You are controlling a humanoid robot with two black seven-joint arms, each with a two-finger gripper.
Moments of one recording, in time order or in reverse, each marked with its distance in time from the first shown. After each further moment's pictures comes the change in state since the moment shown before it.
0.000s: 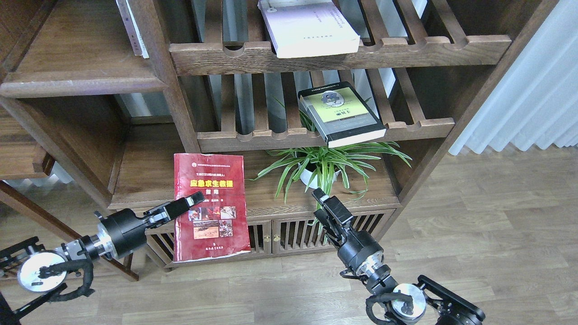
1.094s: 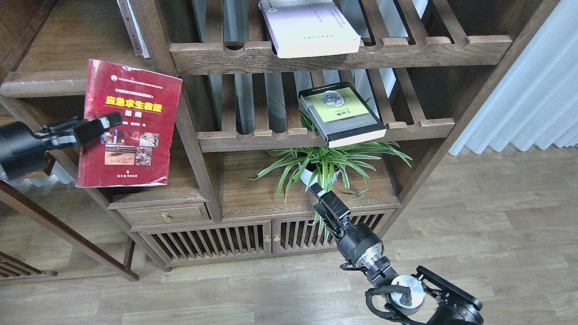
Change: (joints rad) left arm -0.238 0.405 -0.037 -0.049 -0.061 0.000 0.018; right arm 0.038 0.013 0.000 -0.045 -0.022 0.003 0.000
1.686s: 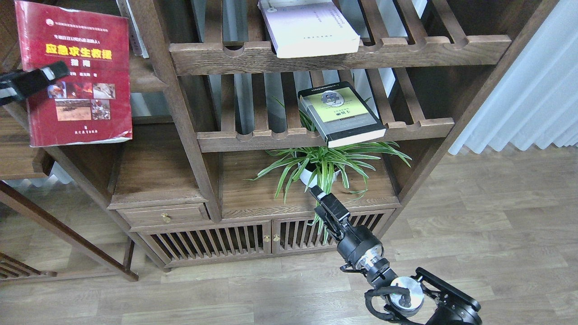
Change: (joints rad) left arm -0.123 0.108 -0.071 0.104 -0.059 0.000 0.000; right arm -0.001 0.027 -0.002 -0.028 -0.020 0.004 -0.002
